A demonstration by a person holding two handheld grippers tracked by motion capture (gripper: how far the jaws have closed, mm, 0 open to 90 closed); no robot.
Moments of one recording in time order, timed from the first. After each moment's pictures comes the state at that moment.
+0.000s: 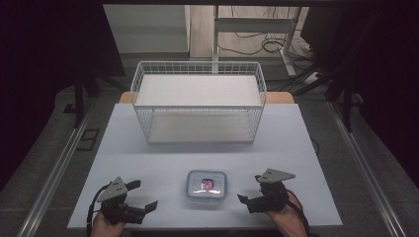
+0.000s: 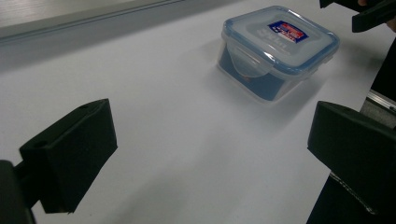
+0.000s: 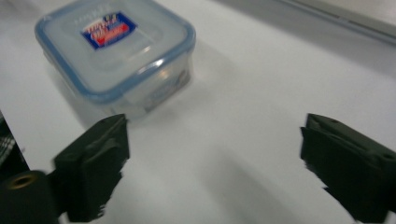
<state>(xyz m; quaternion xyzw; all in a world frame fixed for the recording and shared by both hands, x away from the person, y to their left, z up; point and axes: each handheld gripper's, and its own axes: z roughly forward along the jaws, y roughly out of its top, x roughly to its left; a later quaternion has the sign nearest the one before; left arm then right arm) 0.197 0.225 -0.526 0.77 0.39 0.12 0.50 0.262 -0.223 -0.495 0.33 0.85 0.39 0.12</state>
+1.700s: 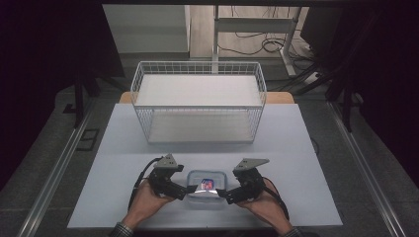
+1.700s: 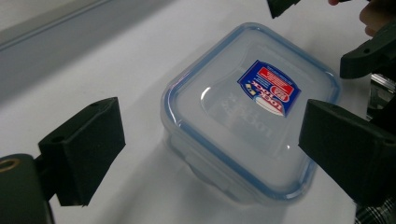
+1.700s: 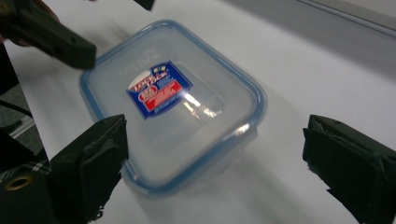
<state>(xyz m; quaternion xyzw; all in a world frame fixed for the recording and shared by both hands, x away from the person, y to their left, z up) 0.284 0.123 -0.510 0.83 0.33 0.03 0.45 0.287 -0.162 -0.487 0.32 0.86 0.39 0.05</state>
